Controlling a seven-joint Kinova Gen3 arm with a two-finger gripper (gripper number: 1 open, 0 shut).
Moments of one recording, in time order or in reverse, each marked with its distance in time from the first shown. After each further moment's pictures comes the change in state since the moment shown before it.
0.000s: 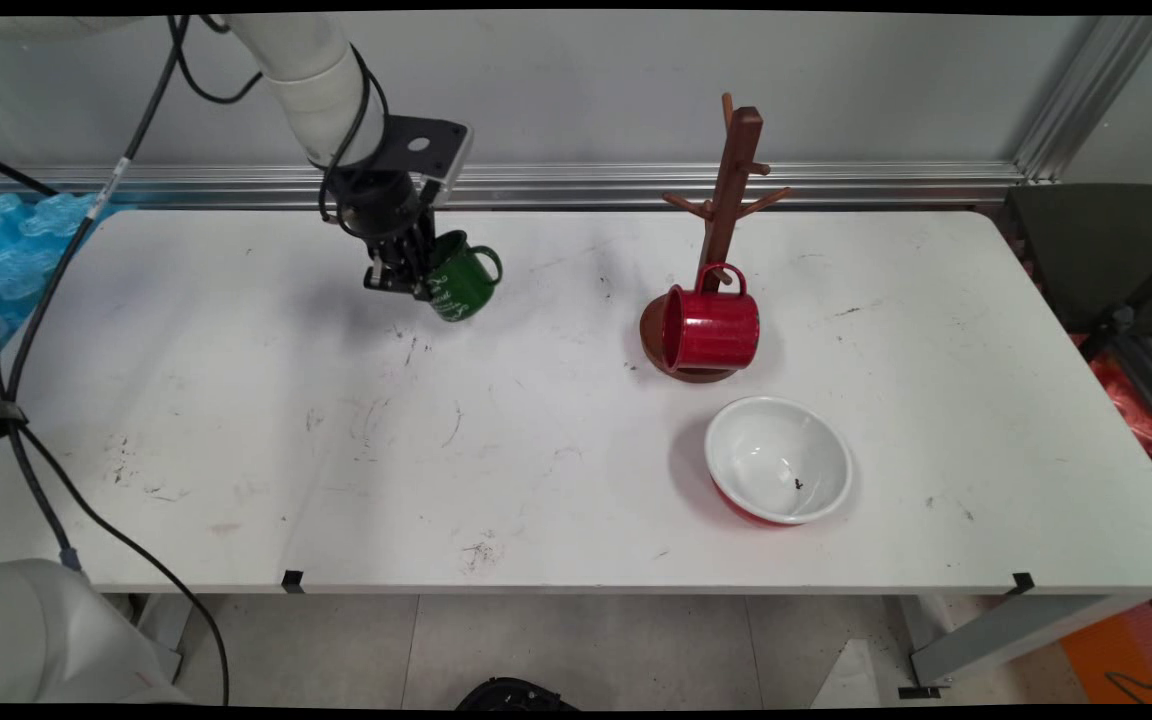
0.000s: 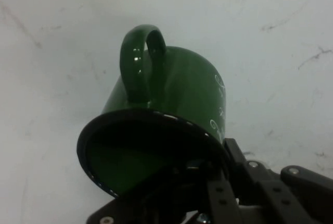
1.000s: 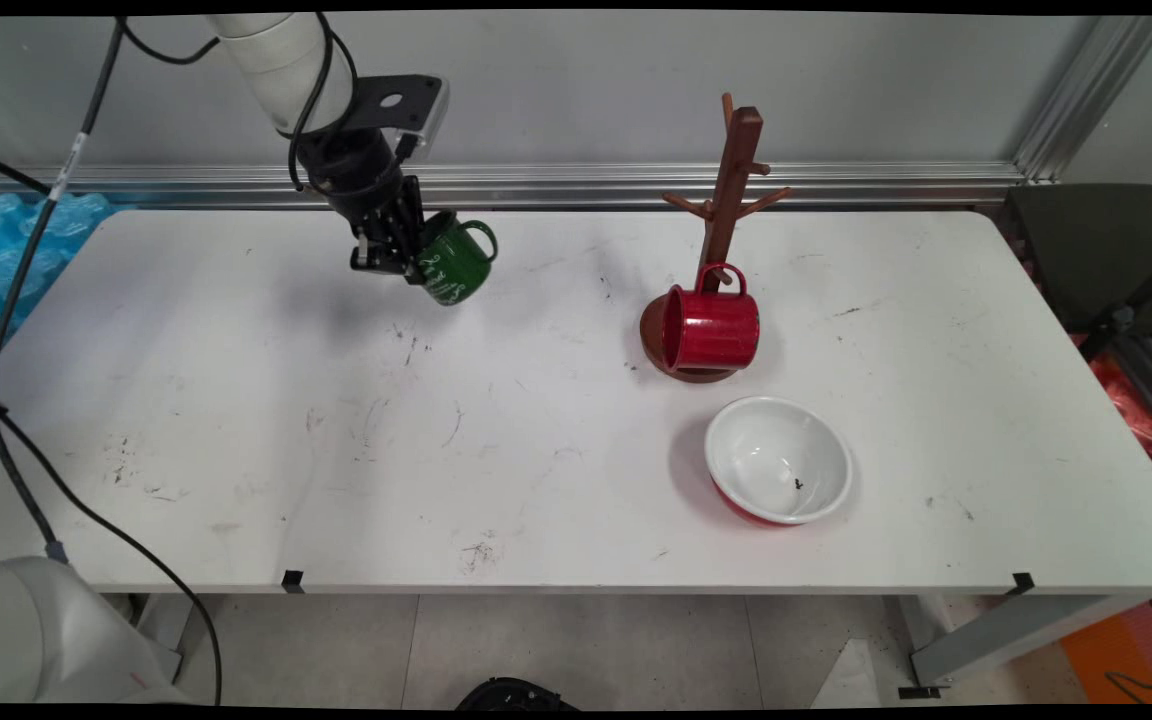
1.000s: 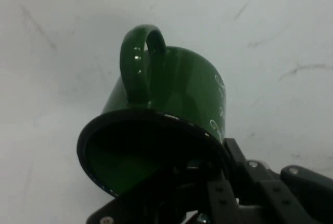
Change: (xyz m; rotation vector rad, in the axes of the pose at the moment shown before) arm -0.015 0.005 -0.038 0.000 0.069 -0.070
